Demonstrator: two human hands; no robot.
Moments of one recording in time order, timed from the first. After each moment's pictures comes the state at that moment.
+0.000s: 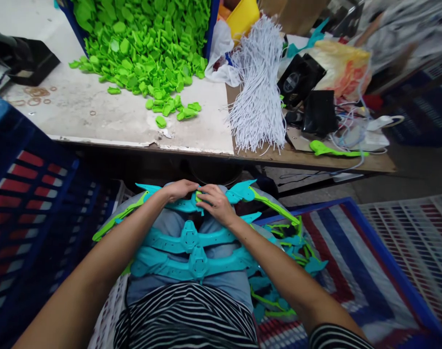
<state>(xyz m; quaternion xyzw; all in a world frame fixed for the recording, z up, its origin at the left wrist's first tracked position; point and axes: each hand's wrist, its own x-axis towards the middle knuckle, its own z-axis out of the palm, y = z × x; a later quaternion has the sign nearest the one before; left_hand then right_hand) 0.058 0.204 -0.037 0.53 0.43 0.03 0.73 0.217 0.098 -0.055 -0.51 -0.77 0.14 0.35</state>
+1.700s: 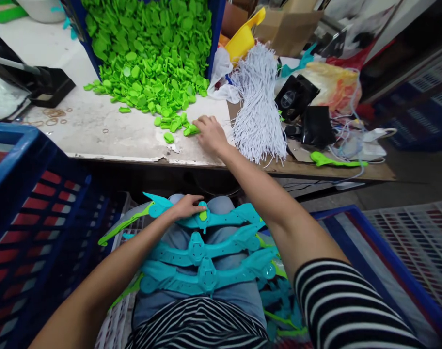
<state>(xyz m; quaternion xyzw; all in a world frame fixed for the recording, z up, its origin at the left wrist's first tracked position) 0.048 0.194 -0.032 0.74 0.38 0.06 0.54 0.223 0.314 0.053 -0.61 -0.77 -0.03 0.19</state>
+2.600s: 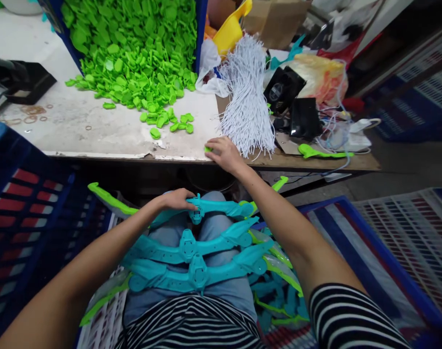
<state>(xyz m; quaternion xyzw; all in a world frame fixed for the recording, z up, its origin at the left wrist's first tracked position) 0.054 0.212 -0.003 0.77 0.29 -0.06 0.57 0.283 0.234 0.028 -0.58 -0.77 0.04 0.26</state>
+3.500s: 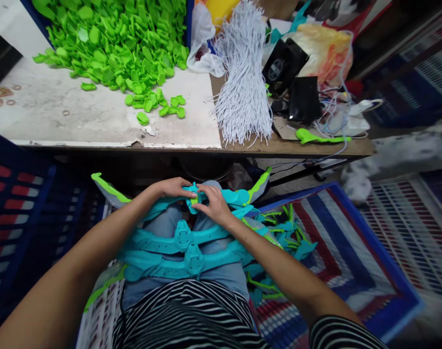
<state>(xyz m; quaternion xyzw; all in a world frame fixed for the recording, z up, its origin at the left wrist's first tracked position) 0.066 0.219 -0.029 0.73 0.26 -0.09 0.63 0.221 0.079 -0.051 -0.63 -0.70 0.19 0.28</state>
